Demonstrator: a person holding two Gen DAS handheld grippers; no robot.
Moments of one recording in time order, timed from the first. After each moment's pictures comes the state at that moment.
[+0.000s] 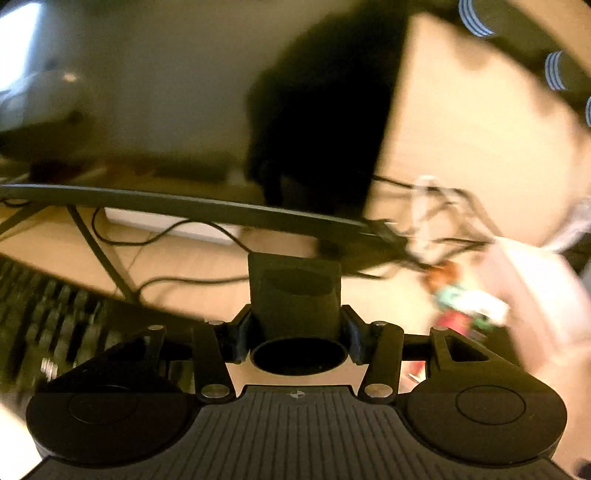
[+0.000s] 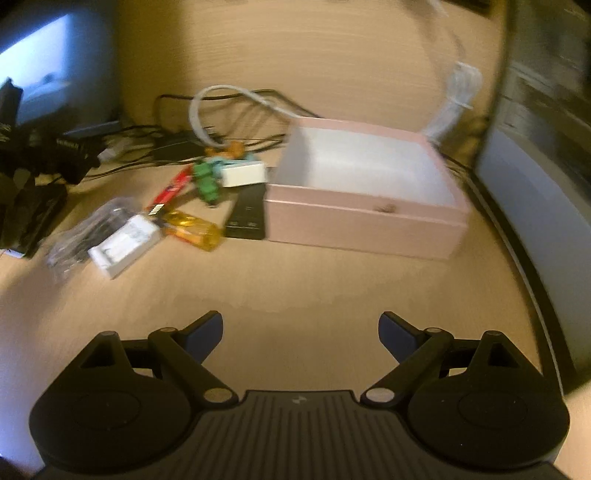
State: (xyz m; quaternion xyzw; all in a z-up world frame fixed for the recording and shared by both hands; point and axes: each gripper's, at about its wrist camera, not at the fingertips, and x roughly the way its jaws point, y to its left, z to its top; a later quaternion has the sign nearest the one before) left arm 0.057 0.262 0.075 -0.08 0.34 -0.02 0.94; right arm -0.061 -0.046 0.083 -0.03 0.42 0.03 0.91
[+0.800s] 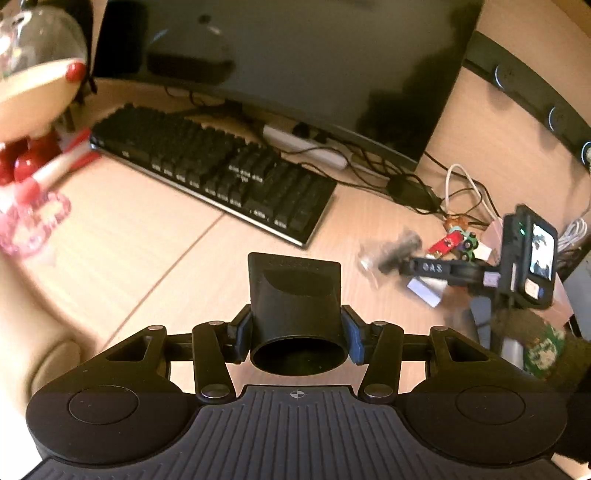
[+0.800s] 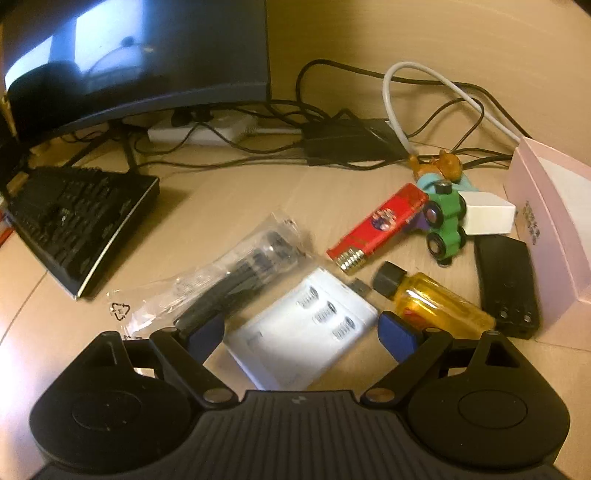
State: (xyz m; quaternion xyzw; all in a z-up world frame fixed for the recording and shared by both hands) left arm -0.182 0.298 0.098 -0.19 0.36 0.10 0.91; right arm 0.049 0.113 0.030 -0.03 0.43 0.16 0.89
